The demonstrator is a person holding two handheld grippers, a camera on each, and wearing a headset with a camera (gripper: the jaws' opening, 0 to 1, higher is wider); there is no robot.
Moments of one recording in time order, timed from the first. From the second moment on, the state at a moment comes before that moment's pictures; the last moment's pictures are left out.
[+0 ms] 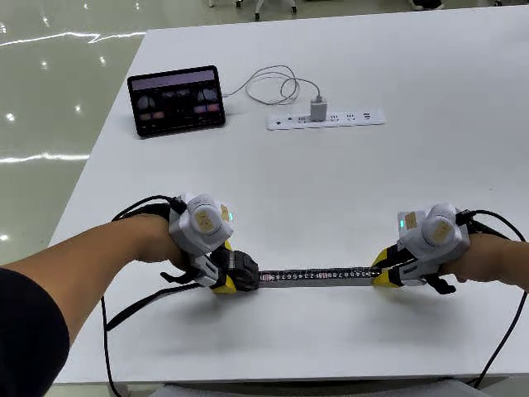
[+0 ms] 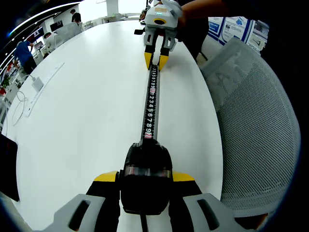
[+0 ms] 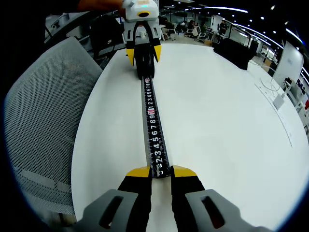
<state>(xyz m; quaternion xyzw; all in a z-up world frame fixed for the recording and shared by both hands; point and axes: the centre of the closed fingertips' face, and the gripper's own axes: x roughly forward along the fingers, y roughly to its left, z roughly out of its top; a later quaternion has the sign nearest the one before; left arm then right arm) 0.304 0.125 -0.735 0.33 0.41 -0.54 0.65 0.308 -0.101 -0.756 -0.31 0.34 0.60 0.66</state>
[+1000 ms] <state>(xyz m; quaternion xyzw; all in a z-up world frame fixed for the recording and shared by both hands) 0.304 0.126 -0.735 0.33 0.41 -0.54 0.65 0.310 -0.124 -0.756 -0.30 0.35 0.59 0.66</state>
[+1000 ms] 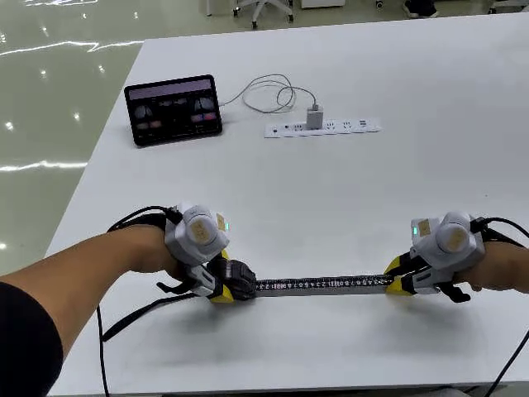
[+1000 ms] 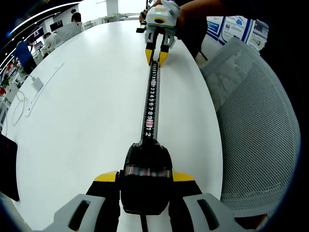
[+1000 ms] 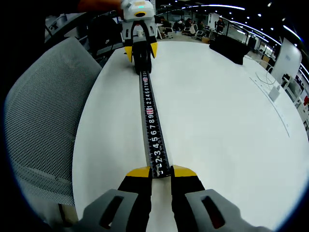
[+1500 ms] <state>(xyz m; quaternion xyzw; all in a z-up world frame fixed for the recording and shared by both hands) 0.304 0.124 -0.735 0.33 0.41 -0.55 0.65 0.308 -0.123 -0.753 -0.30 0.35 0.58 0.66</state>
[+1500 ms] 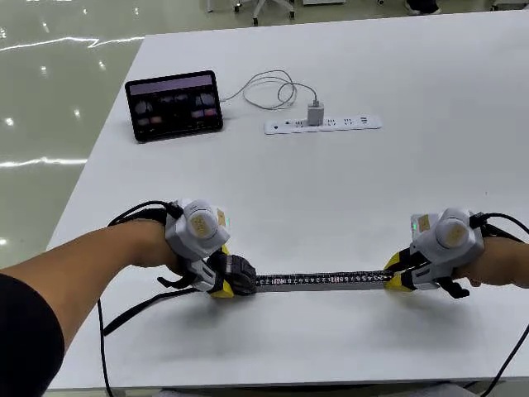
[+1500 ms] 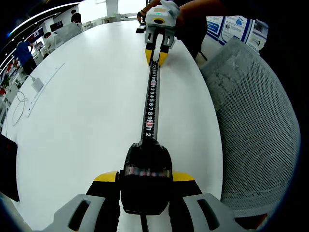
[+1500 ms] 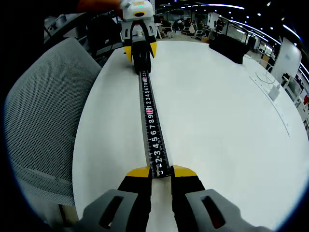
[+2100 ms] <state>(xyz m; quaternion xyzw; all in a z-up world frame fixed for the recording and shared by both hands) 0.307 0.122 -0.735 0.32 0.40 -0.55 0.66 0.309 -0.122 -0.754 -0.32 0.37 0.59 0.64</state>
